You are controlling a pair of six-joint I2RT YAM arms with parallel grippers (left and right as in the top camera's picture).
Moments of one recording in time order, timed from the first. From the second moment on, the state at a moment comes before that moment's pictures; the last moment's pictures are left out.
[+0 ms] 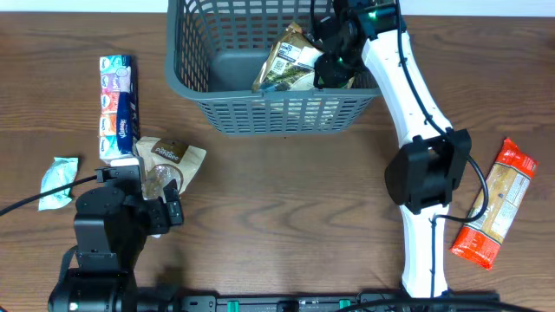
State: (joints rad) left arm -0.05 0.58 0.77 -0.89 -0.04 -0.11; right arm 0.28 2.33 2.33 -1.28 -0.06 -0.26
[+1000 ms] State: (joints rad) left arm -0.05 0.58 0.77 -0.89 -0.04 -0.11; right arm -0.44 1.91 2.57 -1.69 -0.02 0.47
